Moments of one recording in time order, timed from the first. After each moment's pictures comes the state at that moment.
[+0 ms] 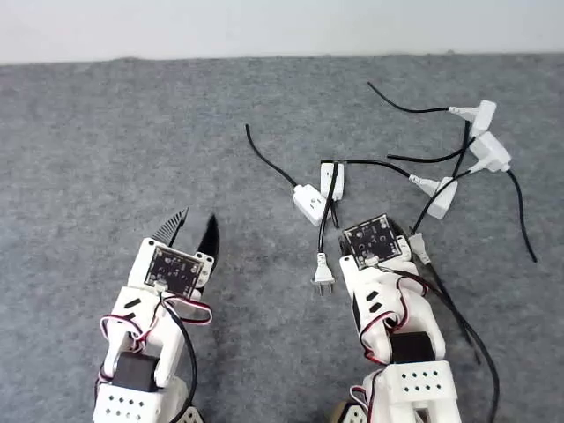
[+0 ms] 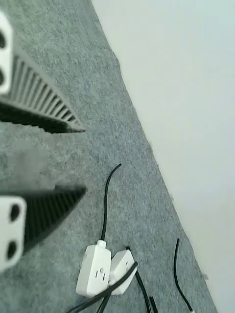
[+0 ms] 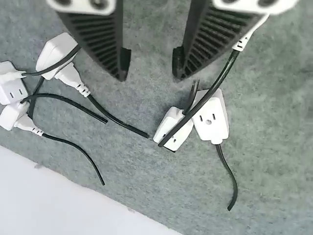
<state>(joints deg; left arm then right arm) 5.5 -96.0 97.3 27.0 -8.0 -8.4 -76.1 90.4 21.2 19.9</state>
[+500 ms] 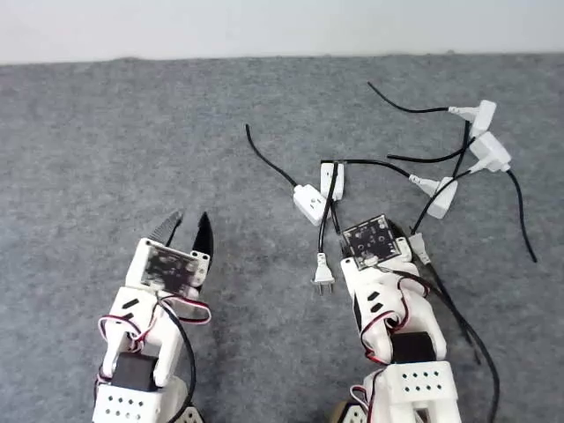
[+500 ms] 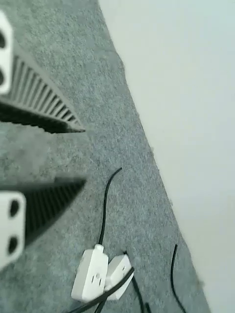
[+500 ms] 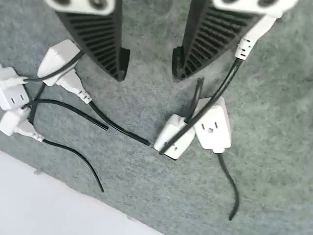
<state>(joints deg) 3.9 -96.0 97.3 27.0 -5.6 -7.6 -76.2 90.4 22.8 21.1</state>
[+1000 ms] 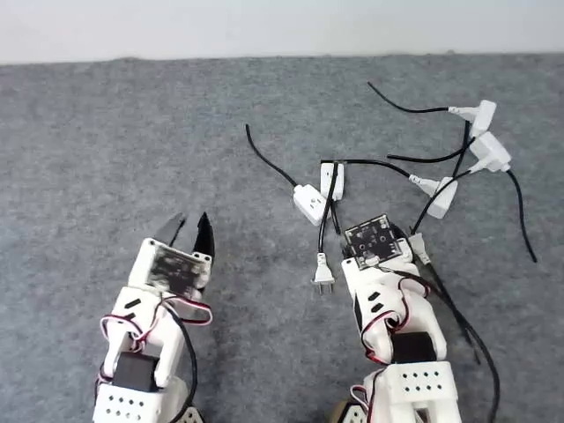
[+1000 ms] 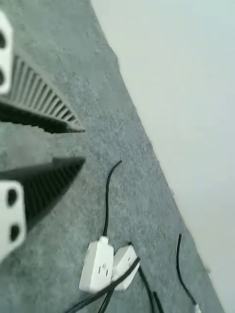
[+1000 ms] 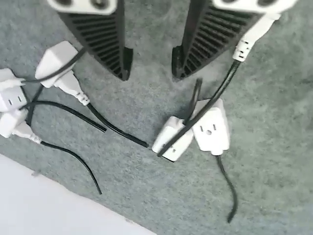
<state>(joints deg) 5.3 -96.0 97.3 27.4 -7.7 -7.6 -76.2 90.4 23.5 20.9</state>
